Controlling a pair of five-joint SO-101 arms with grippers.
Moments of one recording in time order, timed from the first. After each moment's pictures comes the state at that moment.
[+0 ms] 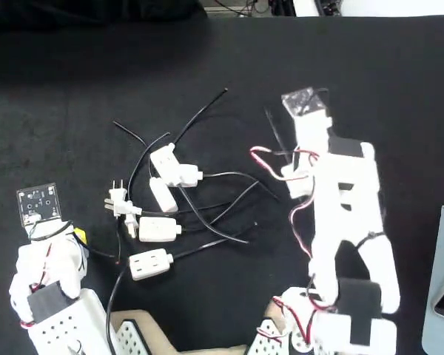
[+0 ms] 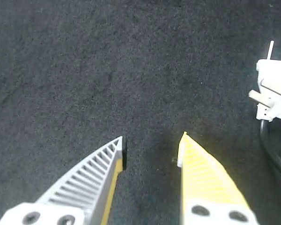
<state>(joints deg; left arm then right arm) -34.9 -102.7 92.5 68.0 -16.8 6.5 -13.0 33.5 65.1 25.3</state>
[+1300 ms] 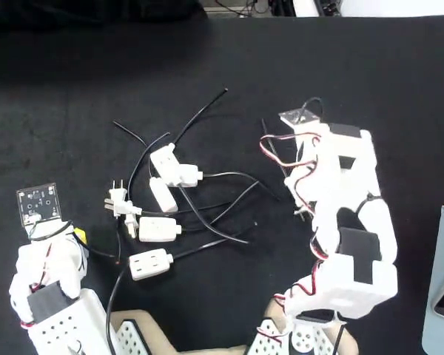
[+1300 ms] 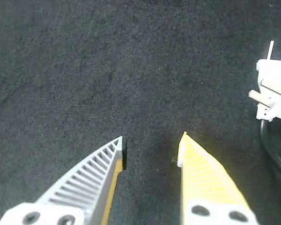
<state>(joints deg) -34.9 -102.7 92.5 68.0 -16.8 9.6 6.7 22.6 75.1 30.5</state>
